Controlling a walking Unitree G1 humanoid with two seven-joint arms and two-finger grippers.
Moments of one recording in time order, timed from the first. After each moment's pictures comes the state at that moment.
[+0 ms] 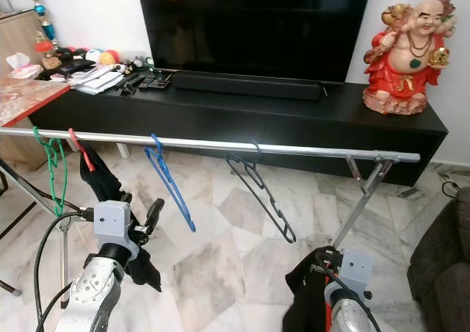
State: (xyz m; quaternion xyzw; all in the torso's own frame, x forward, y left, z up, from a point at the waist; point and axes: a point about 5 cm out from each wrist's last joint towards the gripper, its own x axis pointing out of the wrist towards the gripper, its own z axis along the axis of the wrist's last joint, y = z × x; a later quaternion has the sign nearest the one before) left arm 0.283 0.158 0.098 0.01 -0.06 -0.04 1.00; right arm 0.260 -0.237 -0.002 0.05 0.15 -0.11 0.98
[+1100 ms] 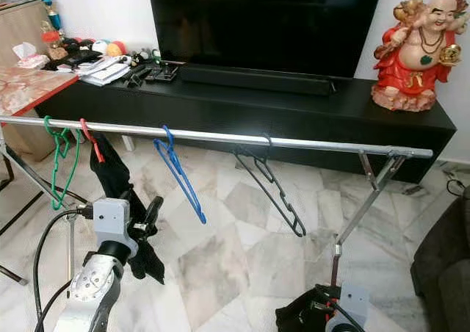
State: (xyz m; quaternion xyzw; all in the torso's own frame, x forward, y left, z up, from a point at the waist) left arm 0.286 0.160 0.100 0.02 -0.06 -0.03 1.00; right arm 0.217 -0.240 -0.046 0.06 0.28 -0.13 0.95
